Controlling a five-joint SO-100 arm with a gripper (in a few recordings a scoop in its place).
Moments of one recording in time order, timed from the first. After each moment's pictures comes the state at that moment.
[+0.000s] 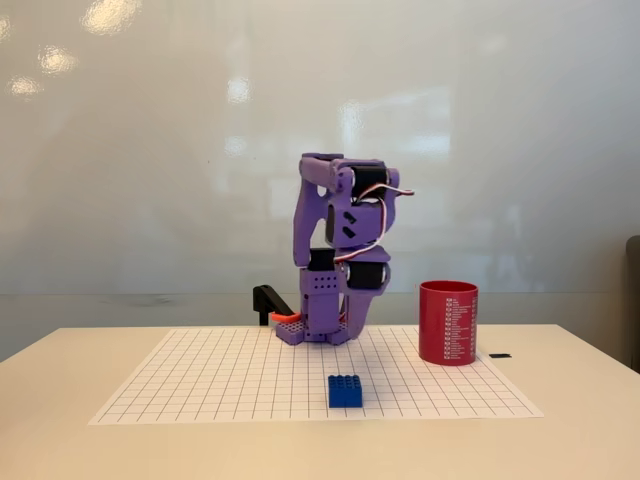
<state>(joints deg) -19.4 92.5 100.1 87.0 7.6</state>
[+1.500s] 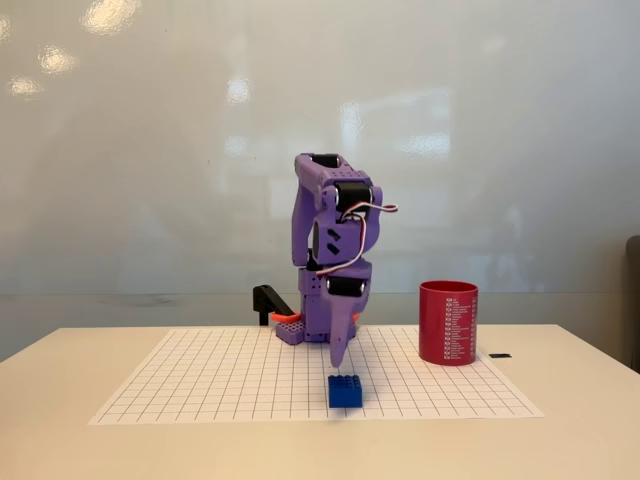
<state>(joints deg) -16.7 93.2 114.6 77.9 13.8</state>
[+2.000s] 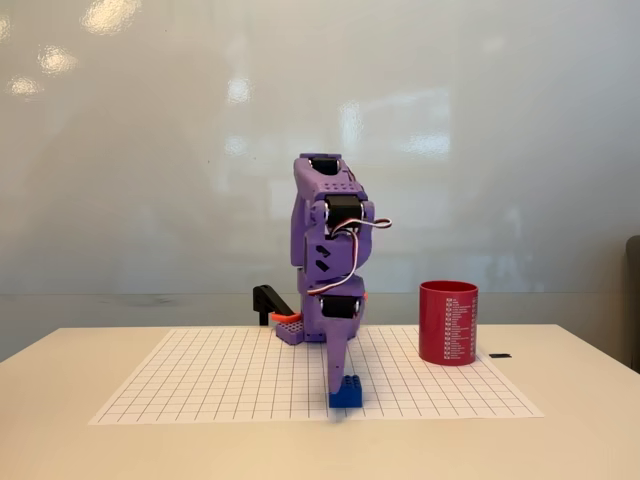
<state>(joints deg) -12.5 87.6 107.7 76.6 3.4</state>
